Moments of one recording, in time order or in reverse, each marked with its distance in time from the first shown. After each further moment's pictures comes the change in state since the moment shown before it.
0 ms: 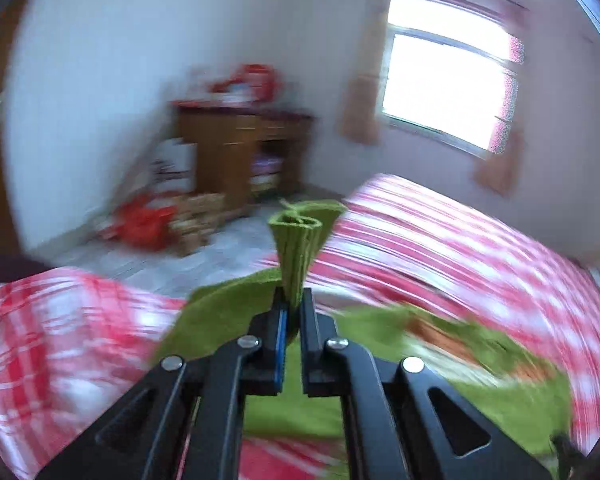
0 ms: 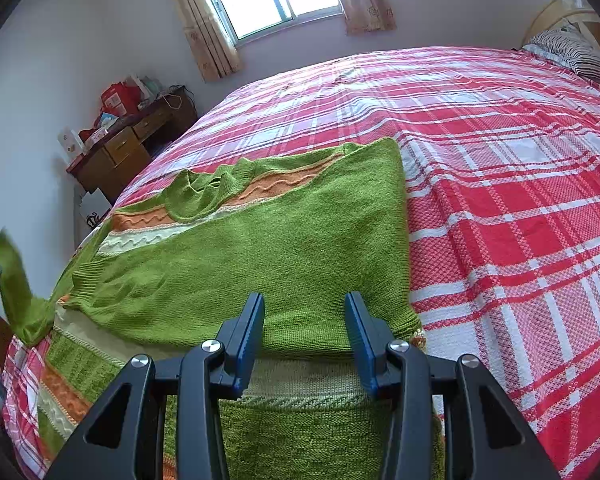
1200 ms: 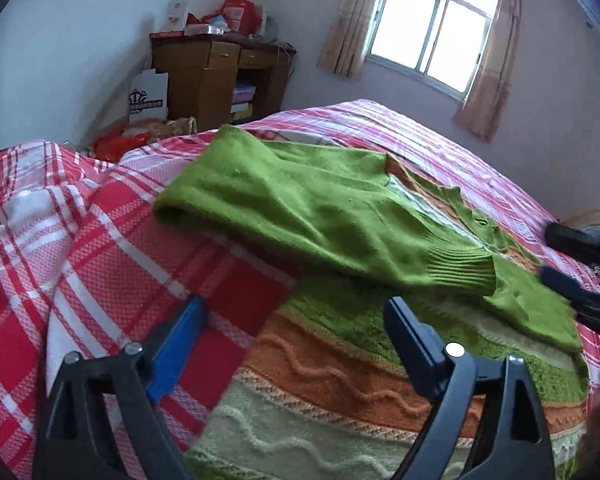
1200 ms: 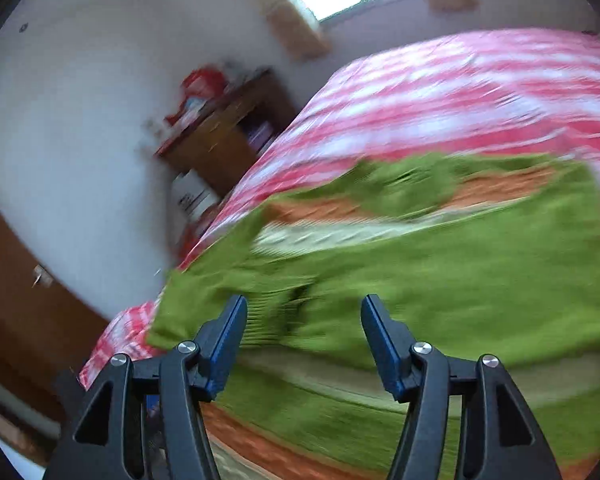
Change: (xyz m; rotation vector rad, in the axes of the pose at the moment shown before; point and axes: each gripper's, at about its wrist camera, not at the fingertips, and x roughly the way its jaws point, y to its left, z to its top) left arm -0.010 -0.006 -0.126 -0.047 0.205 -0.054; right arm 0.022 0.154 0.022 -0.039 0.120 0.358
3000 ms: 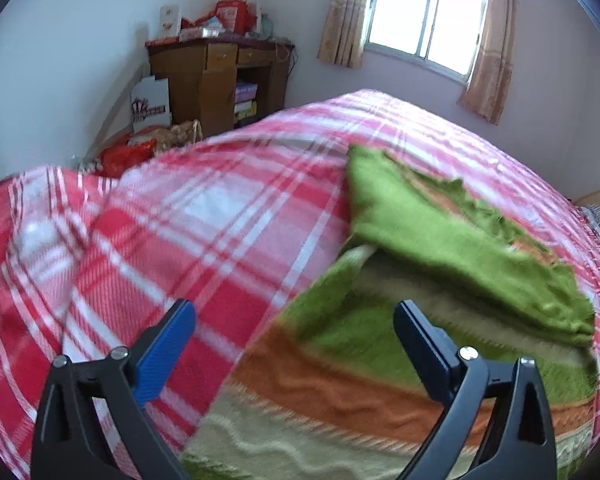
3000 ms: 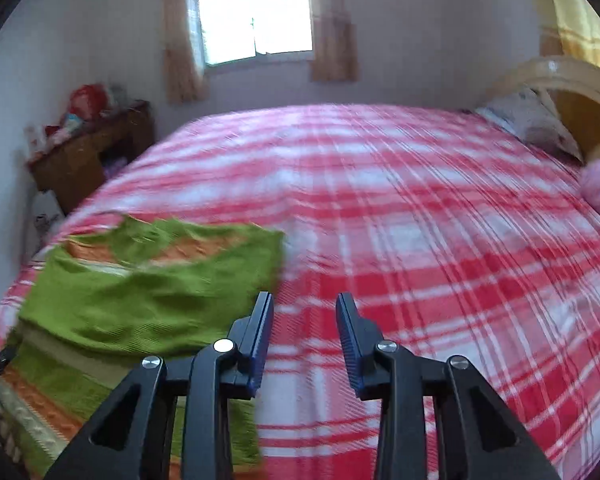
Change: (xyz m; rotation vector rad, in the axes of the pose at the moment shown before) left arm -0.006 -0.016 0.023 0.068 0.019 0.054; right arm -0.162 -0.127 -0.003 -0.113 -0.237 -0.589
